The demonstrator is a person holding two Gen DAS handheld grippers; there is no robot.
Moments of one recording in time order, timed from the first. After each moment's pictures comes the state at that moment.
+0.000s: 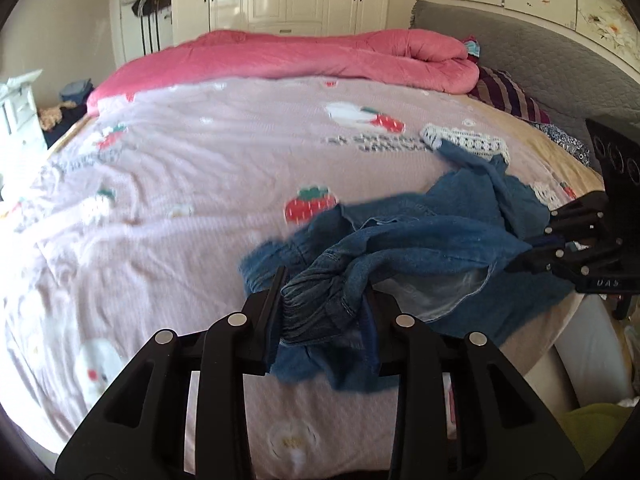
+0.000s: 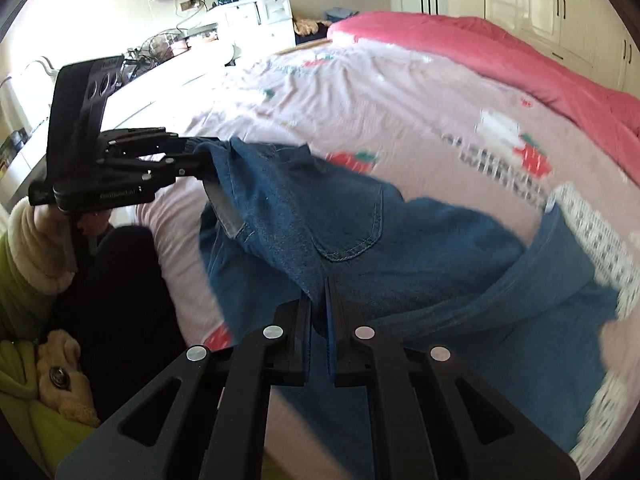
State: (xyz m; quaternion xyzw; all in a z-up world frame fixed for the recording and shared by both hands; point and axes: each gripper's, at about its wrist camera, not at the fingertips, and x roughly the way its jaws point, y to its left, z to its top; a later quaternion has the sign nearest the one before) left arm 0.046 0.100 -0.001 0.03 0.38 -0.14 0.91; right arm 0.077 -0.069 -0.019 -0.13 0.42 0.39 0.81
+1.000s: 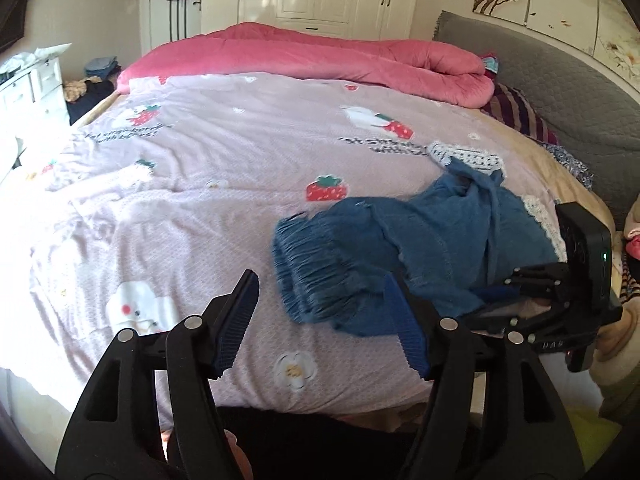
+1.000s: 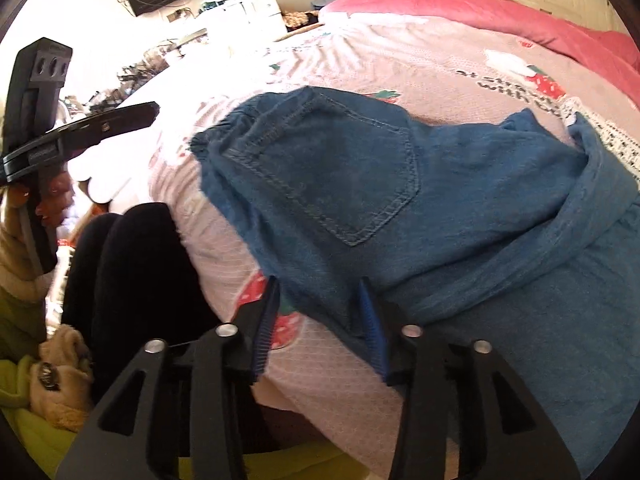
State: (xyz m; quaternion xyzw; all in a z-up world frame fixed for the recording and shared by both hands) left arm 0.002 0.115 0.033 -0.01 0.38 -0.11 0.92; right arm 0.048 -0.068 -0.055 -0.06 0.44 0.40 0.80
